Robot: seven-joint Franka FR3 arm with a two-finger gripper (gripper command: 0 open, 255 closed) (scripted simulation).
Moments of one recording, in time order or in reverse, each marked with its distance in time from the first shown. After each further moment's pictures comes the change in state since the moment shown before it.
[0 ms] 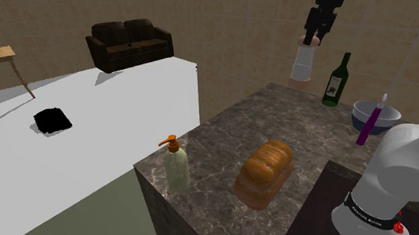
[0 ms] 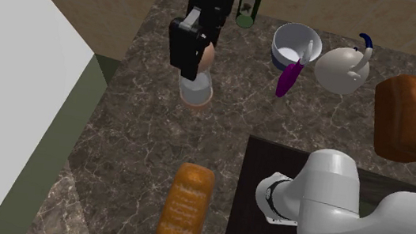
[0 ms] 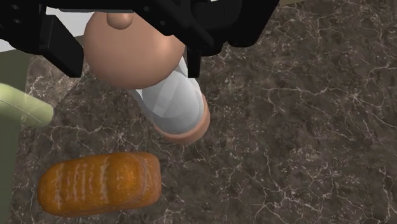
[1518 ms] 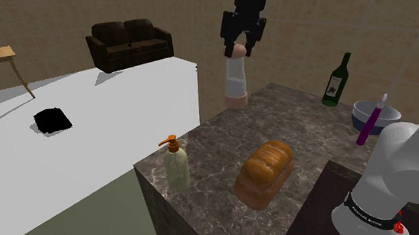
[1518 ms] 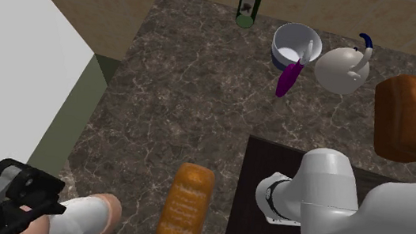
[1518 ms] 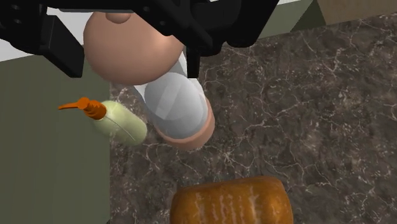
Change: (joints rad) arm 0.144 0.243 0.412 0.154 0.158 0.144 0.523
